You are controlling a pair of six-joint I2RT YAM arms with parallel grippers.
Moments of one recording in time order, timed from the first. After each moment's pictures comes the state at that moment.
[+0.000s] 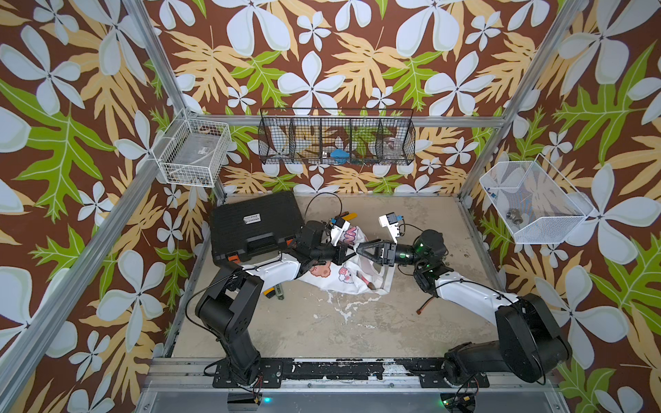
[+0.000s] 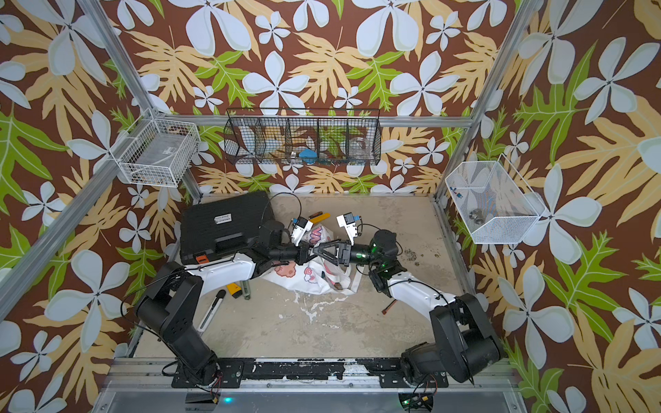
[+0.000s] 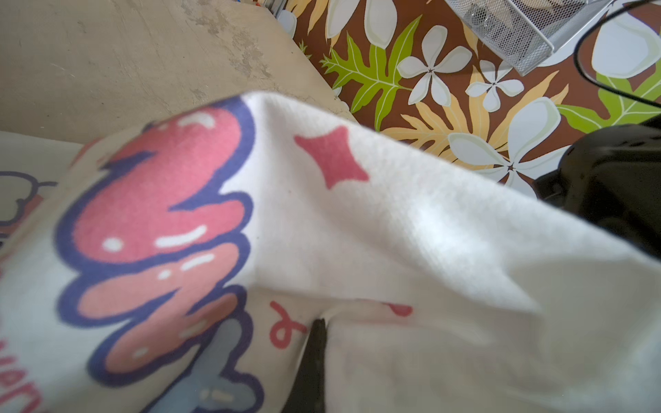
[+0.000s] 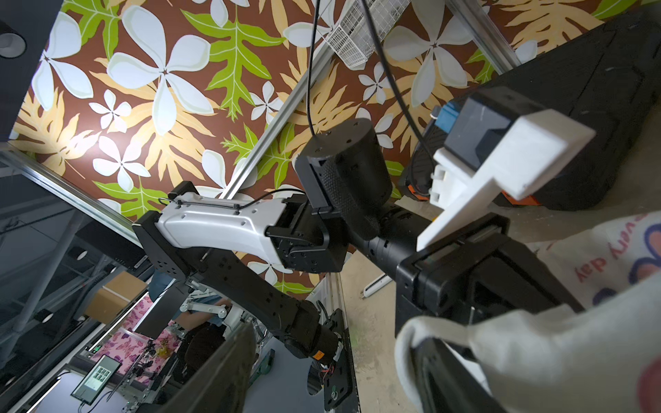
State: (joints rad) left arm -0.53 1.71 0.98 0.28 0.67 -0.38; right arm 0.40 1.42 0.72 0.83 -1.04 0.95
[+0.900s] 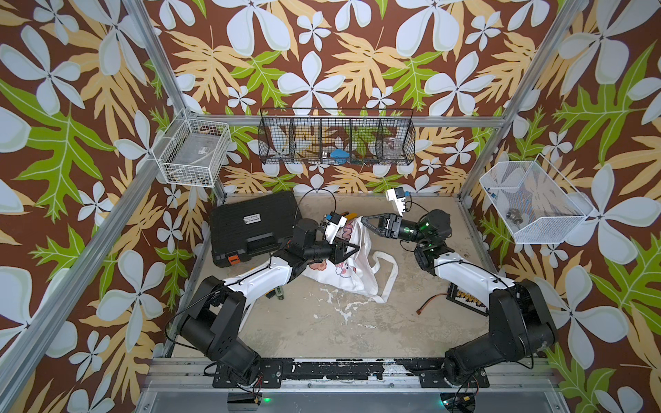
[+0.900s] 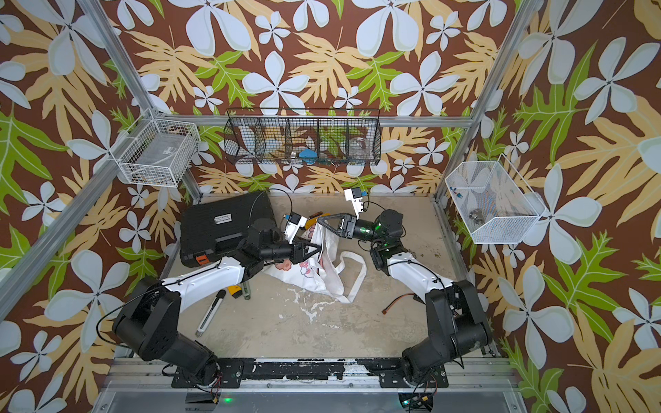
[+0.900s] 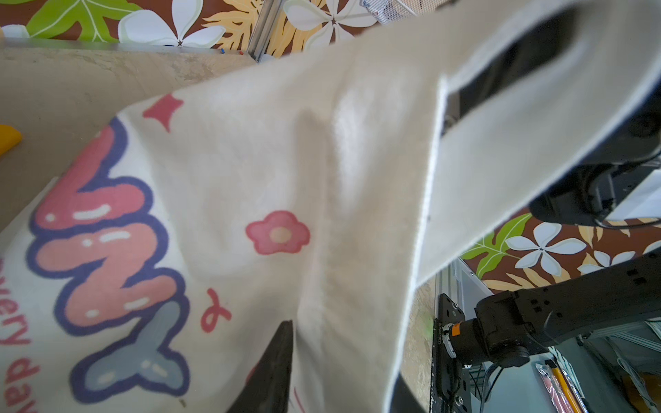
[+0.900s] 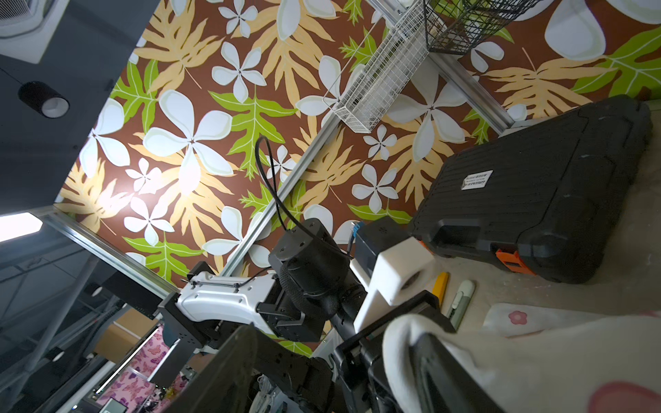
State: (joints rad) left arm -0.53 1.55 0.94 0.26 0.68 -0.38; right arm 0.31 1.53 0.94 0.90 -1.03 1.16
